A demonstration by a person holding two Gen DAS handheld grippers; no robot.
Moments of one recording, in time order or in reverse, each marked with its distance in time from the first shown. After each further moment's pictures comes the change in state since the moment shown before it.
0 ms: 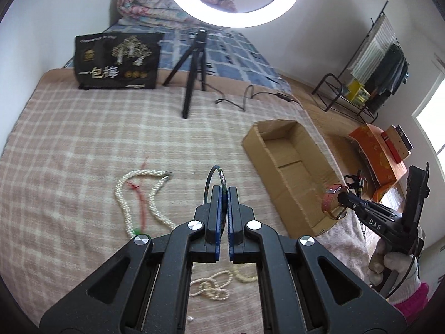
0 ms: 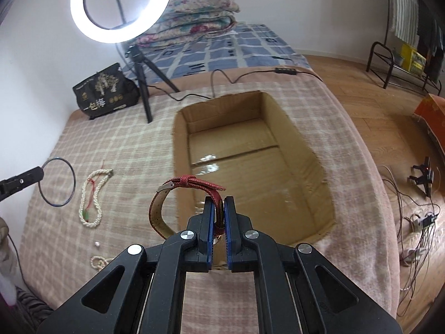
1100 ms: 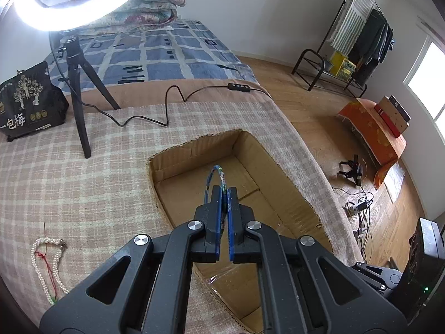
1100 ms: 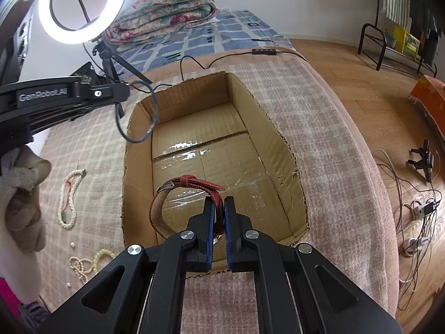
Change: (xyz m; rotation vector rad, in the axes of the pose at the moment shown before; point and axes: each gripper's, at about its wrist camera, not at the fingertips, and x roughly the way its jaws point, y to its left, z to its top) left arm 0.145 -0.144 0.057 0.158 0.052 -0.030; right arm 0.030 -0.039 -0.001 0.046 0.059 0.004
